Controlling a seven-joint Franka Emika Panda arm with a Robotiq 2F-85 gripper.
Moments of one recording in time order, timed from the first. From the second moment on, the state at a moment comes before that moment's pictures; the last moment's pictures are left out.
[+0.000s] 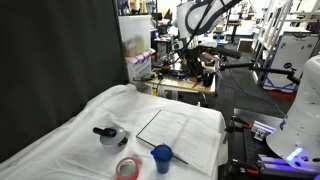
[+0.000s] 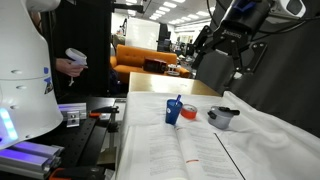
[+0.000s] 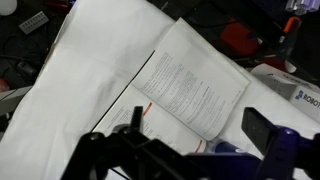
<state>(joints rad) -0.04 -0.05 -0.15 -2.26 -0.03 1.96 -0.77</state>
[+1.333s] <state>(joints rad) -0.04 -0.05 -0.15 -2.26 -0.03 1.96 -0.78</state>
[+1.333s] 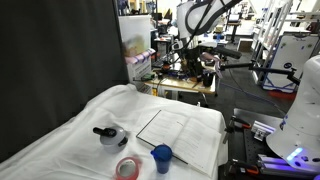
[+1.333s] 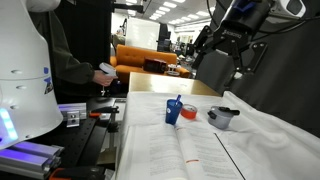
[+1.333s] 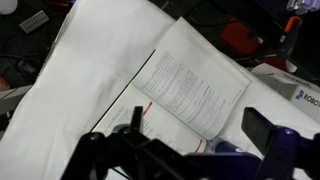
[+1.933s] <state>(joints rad) -0.04 -0.05 -0.15 -2.26 -0.03 1.98 -0.79</state>
